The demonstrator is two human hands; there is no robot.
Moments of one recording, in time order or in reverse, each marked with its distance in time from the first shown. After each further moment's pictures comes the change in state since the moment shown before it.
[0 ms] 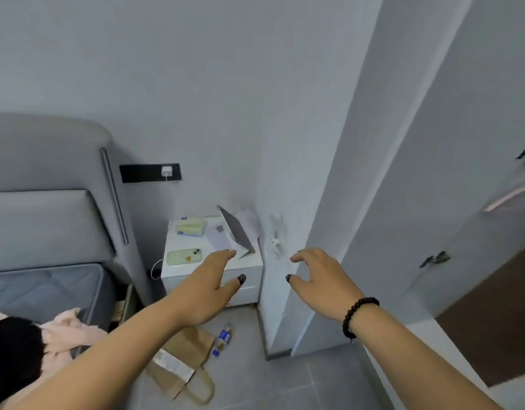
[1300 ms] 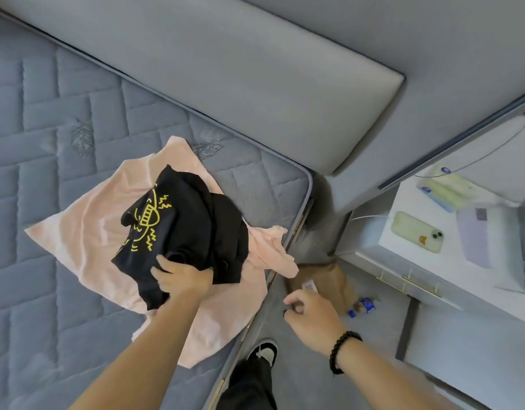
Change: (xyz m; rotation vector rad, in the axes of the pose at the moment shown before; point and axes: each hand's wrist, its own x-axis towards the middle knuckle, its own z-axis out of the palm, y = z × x) left_hand -0.134 -0.644 -0.090 -0.520 0.730 -1.775; right_hand 0.233 -0.322 0.546 -0.046 -0.903 0.032
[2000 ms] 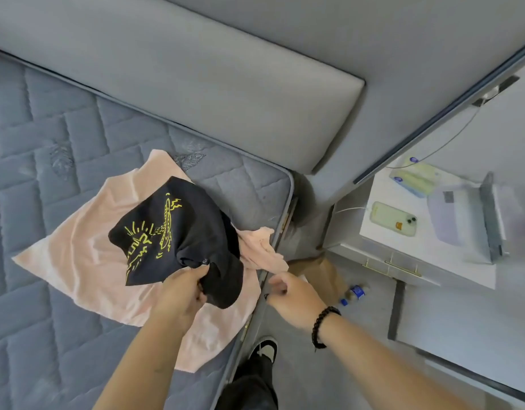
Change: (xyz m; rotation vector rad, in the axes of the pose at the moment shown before) left_hand -0.041 0.017 -0.054 -0.584 -0.615 -0.115; right_hand -0.004 -0.034 -0.012 0.155 -0.034 0.012
